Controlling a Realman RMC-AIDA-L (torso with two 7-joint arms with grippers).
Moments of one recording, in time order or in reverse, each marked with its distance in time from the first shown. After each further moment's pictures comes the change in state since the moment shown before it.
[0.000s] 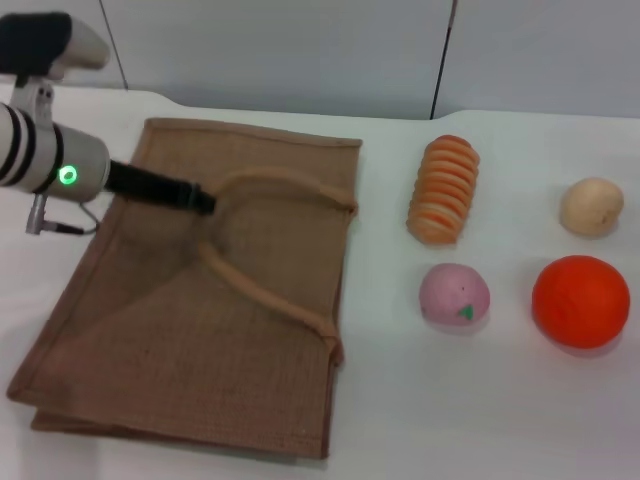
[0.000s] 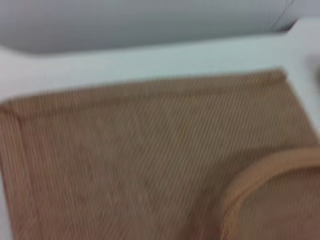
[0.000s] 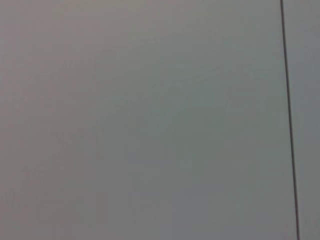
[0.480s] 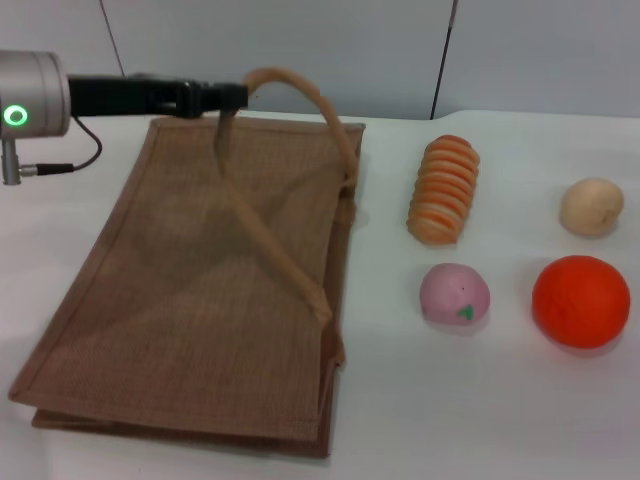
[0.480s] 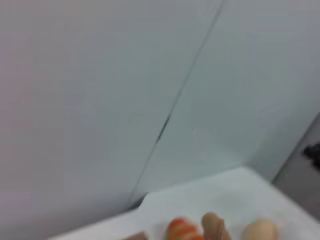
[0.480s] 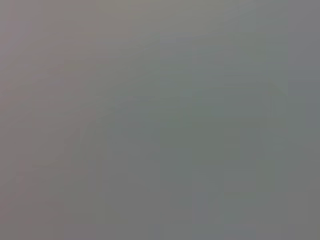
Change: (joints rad) left arm 0.145 0.005 0.004 0.237 -0.536 -0.218 0.215; right arm 0.002 -0.004 -0.014 -0.027 -0.124 -0.001 0.055
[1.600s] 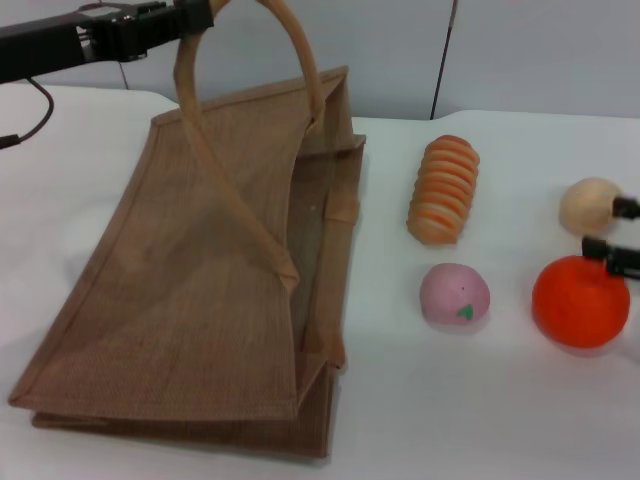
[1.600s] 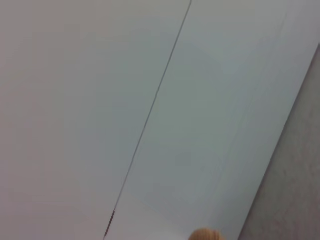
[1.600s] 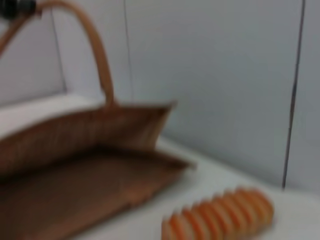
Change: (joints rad) left arm 0.081 0.007 -0.108 0.048 -0.280 -0.175 0.135; right arm -0.075 0.004 -0.037 -0.860 -1.380 -0.421 1.191
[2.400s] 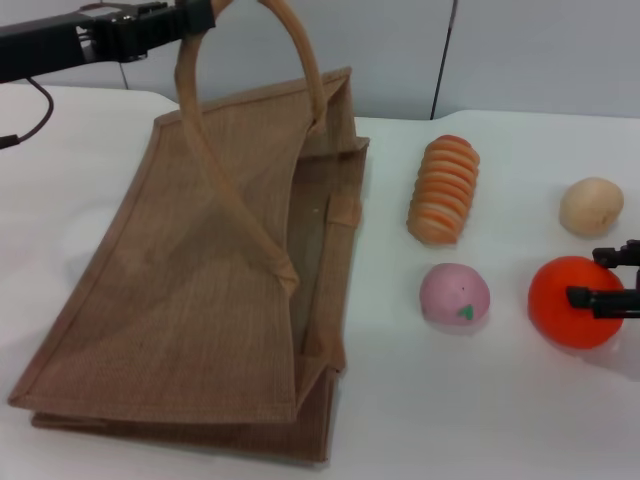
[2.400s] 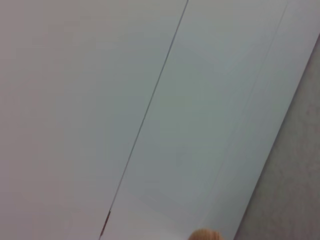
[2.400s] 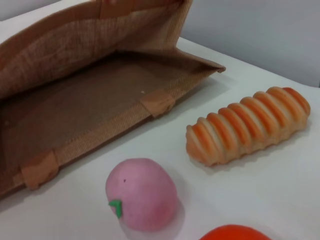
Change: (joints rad) left arm 0.001 0.000 0.002 0.011 -0.001 -0.012 -0.012; right arm 0.088 0.007 -0.003 -0.022 -0.283 0.007 0.148
